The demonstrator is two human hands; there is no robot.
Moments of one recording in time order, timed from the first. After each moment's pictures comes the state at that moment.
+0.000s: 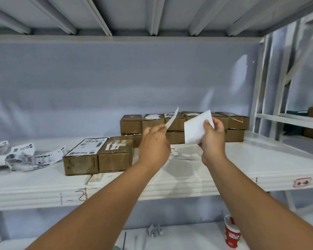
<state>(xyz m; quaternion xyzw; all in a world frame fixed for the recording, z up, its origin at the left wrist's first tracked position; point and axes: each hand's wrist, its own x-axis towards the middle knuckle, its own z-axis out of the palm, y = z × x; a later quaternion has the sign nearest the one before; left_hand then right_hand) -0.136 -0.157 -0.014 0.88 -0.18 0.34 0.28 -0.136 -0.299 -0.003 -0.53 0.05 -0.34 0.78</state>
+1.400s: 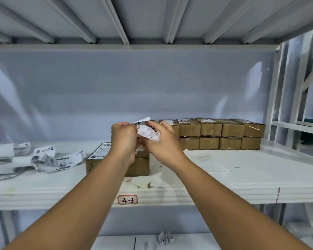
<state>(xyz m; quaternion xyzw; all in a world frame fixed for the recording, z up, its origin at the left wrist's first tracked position) -0.157 -0.068 0.035 0.56 -0.01 0.22 0.80 -0.164 -0.171 0.017 -0.84 -0.16 -0.21 0.48</state>
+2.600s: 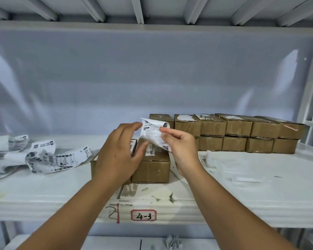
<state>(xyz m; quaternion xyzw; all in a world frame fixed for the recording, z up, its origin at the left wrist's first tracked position) -0.118 0.006 -0.028 0.84 -0.16 0.46 0.26 -0.085 -0.147 -0.017 -0.64 -0.10 -0.19 0.74</state>
